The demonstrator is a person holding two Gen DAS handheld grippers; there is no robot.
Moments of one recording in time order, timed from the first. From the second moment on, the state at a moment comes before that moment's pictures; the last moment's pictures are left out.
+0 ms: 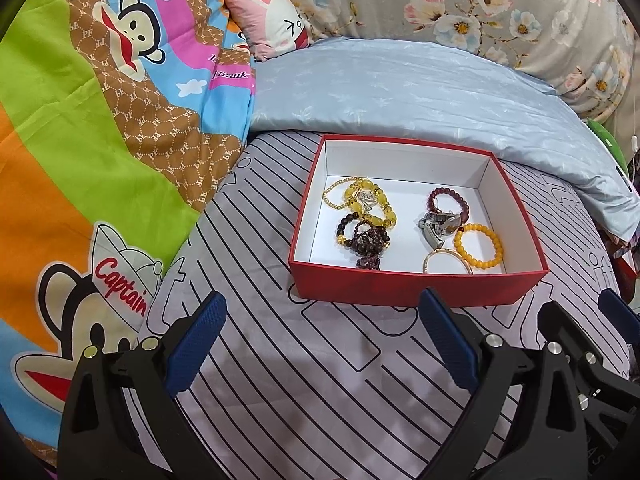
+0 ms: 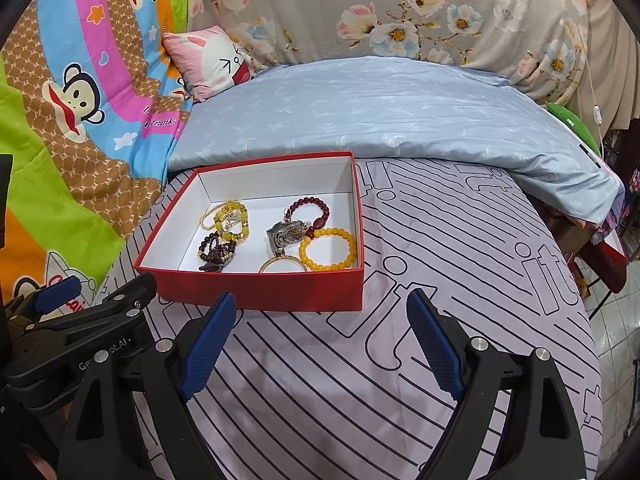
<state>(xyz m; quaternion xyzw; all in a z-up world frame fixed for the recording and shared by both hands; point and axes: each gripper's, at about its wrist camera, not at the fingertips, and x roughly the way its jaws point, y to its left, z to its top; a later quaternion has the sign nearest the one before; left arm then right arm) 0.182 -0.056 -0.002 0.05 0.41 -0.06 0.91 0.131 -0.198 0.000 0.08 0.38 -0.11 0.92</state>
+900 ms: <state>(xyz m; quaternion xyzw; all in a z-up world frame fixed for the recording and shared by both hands) 0.180 -0.062 -0.001 0.06 0.40 -0.07 0.91 0.127 -0.199 0.000 0.08 0.38 -0.12 0.92</state>
